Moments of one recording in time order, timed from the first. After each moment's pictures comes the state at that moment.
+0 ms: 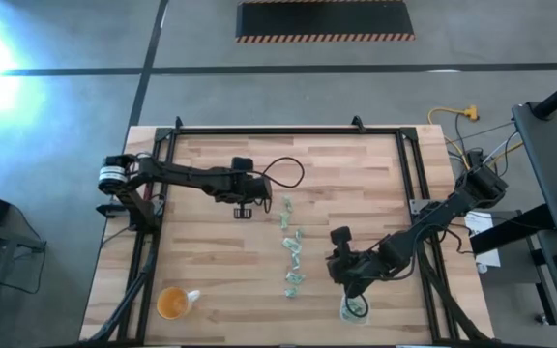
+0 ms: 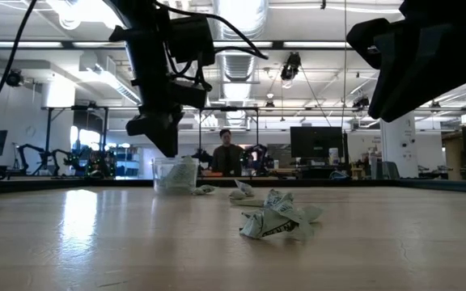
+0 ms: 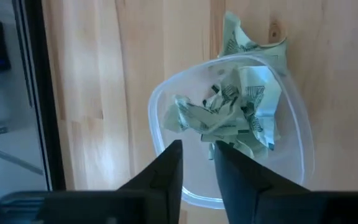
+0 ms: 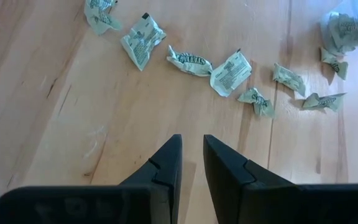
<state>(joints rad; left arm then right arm) 0.10 1.67 1.12 -0.72 -0.48 0.19 0.60 1.58 0.96 -0.49 0.46 0.18</state>
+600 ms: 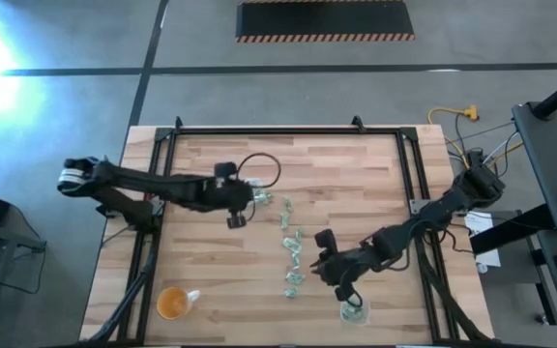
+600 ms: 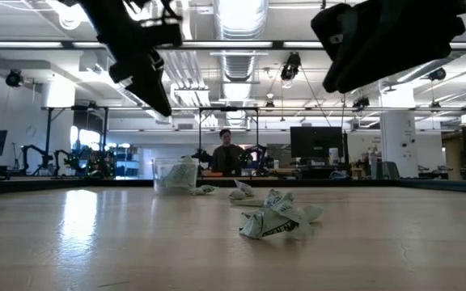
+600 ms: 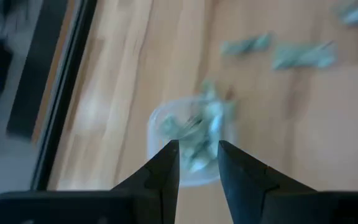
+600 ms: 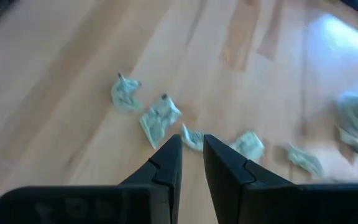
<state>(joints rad) -0.04 1.35 0.98 -0.62 -0.48 -0.03 0.53 1.59 0.94 -0.18 0.32 -0.04</state>
